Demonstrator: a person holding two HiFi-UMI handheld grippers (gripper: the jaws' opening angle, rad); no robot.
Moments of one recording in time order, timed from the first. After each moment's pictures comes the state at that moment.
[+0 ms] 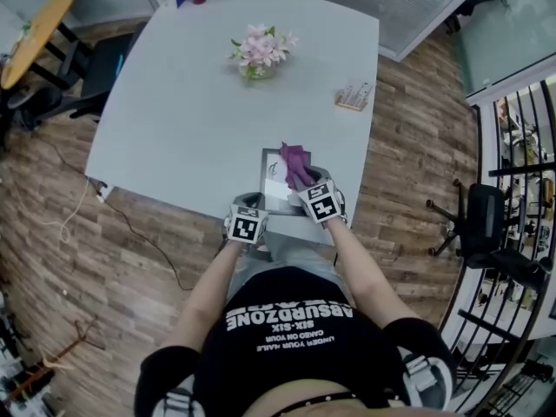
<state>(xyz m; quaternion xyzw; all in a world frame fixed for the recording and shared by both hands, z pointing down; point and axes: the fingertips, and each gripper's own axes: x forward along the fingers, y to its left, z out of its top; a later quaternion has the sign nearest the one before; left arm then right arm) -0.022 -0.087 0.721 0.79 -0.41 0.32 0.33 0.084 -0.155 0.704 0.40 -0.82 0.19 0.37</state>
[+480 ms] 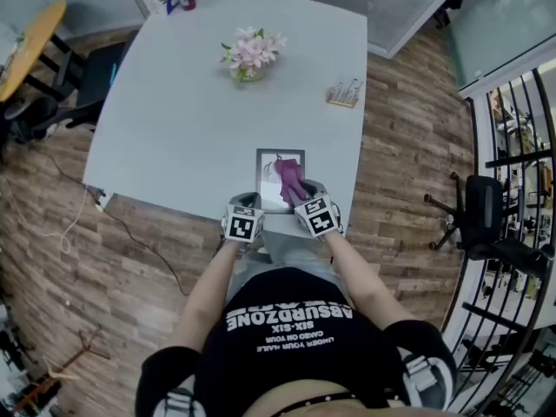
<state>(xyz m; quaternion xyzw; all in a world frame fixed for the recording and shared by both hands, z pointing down) -0.021 -0.087 0.722 0.79 -0.41 0.31 0.32 0.084 -0.109 0.706 0.40 -0.82 0.20 0.35</state>
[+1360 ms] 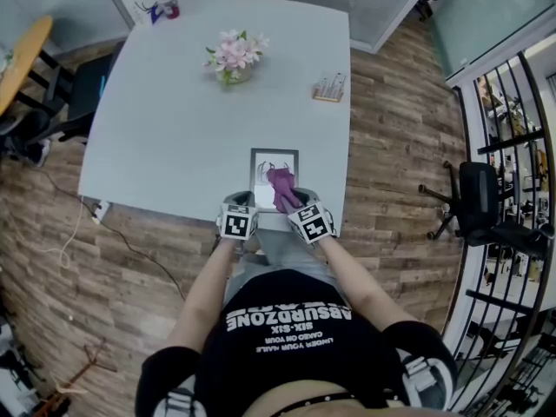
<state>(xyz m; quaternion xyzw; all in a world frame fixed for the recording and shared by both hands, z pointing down) -0.020 -0.086 0.724 0.80 -0.41 0.32 0.31 0.082 -0.071 0.711 0.41 -0.81 0.23 0.34</state>
